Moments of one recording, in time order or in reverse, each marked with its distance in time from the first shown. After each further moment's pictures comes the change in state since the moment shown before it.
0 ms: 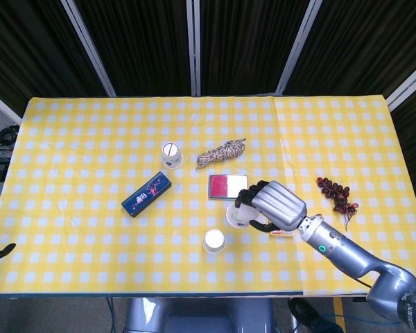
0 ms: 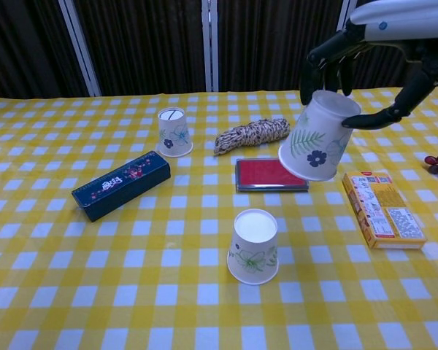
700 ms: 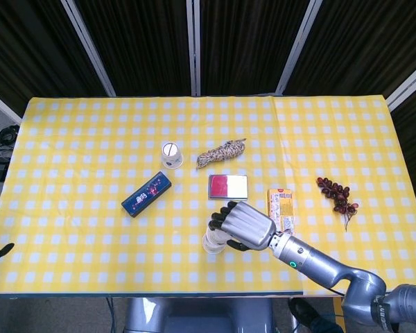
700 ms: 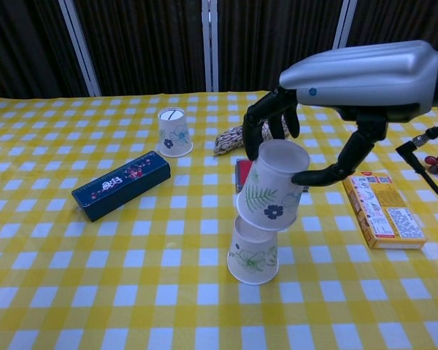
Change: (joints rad) left arm -0.003 0.007 -0.002 0.007 -0.011 -0.012 -0.023; right arm 0.060 -0.126 -0.016 -0.068 0.049 -0.079 -0.239
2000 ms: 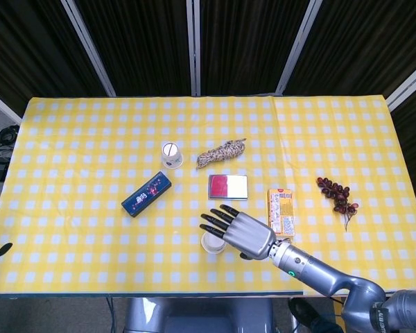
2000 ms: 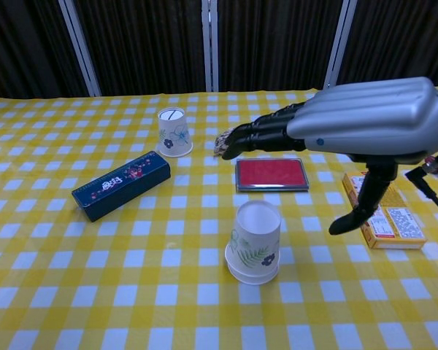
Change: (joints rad) left arm 0.003 0.002 -0.003 0.004 -0.007 0.004 -0.008; right arm -0.011 -0.002 -0.064 -0.034 0.052 -0.016 -0.214
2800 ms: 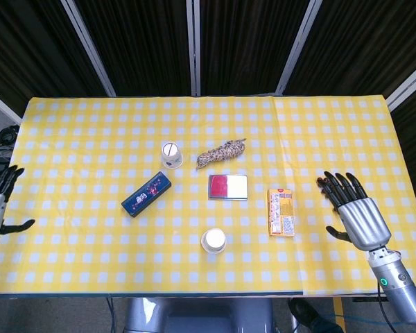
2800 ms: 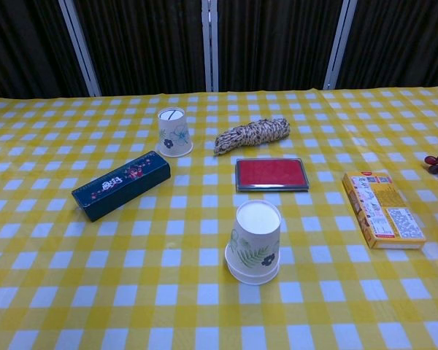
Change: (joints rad) left arm -0.198 -0.048 -0.102 0.054 -0.043 -0.205 0.015; right arm -0.448 0.062 -0.058 0.256 0.052 0.592 0.195
